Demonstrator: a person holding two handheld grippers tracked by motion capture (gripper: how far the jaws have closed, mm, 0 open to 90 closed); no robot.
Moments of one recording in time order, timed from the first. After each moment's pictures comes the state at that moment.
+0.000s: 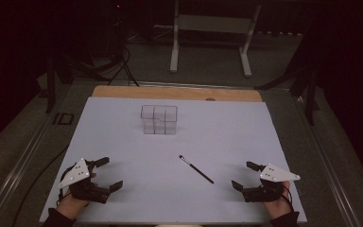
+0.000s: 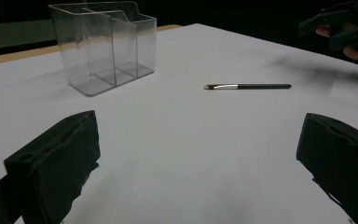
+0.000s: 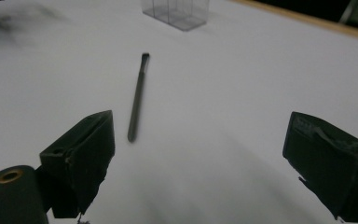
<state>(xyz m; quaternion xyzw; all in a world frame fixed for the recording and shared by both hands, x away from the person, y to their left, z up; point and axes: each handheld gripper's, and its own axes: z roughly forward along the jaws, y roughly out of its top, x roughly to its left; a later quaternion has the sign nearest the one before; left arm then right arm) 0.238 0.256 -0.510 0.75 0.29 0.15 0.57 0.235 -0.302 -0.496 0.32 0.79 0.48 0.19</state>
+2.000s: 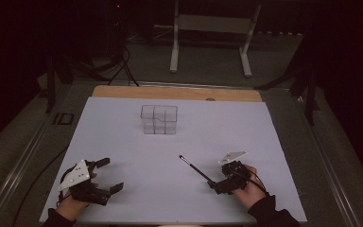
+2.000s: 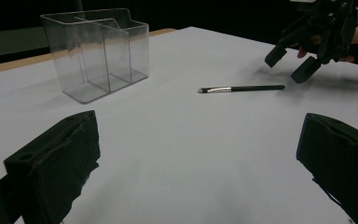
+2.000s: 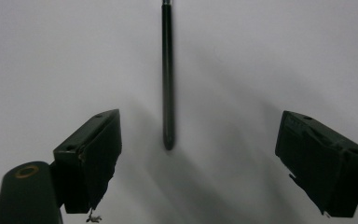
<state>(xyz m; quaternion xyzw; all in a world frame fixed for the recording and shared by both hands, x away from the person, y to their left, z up) 0.233 0.253 -0.506 0.76 0.27 0.16 0.57 0.278 -0.214 -0.498 0.37 0.88 0.28 0.07</state>
